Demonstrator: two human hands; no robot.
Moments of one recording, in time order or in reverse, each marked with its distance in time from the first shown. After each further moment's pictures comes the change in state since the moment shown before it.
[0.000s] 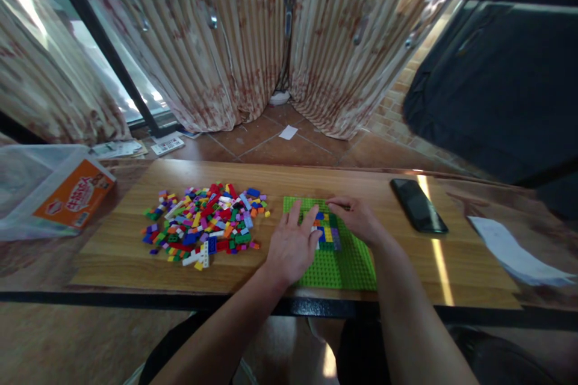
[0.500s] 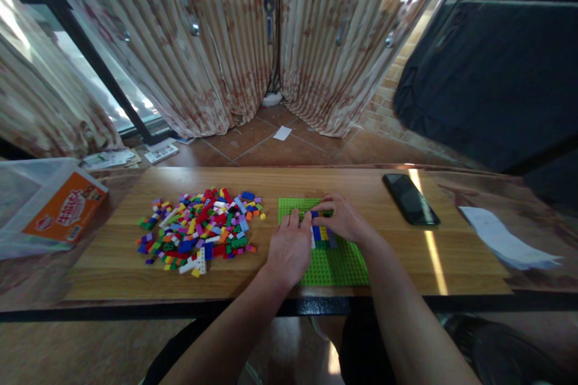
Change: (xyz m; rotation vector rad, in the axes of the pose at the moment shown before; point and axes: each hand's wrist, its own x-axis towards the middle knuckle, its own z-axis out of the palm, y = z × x) left_hand 0.002 0.007 0.002 0.193 -0.138 0.011; right_hand -0.004 -0.002 0.008 -0.270 -0.057 -0.095
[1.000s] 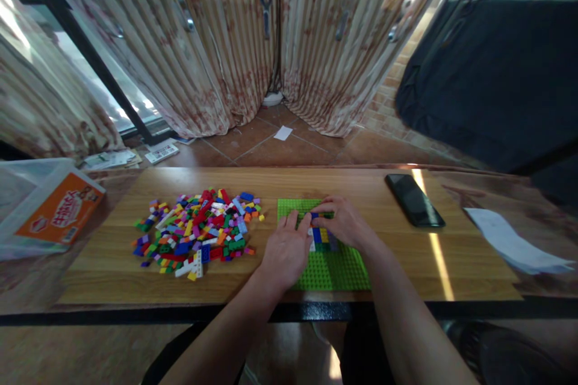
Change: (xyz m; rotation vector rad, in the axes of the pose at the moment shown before) left_hand 0.002 -0.007 0.000 -0.048 -0.003 0.025; right_hand -0.002 -0.010 -0.002 -0.072 -0.030 0.012
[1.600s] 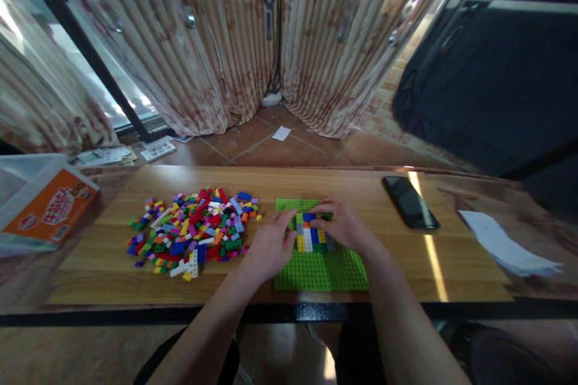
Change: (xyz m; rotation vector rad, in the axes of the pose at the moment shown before) left_hand -0.001 -0.030 -0.010 -0.567 0.058 -0.033; right_hand -0.004 0.001 -0.001 0.037 0.062 -0.051
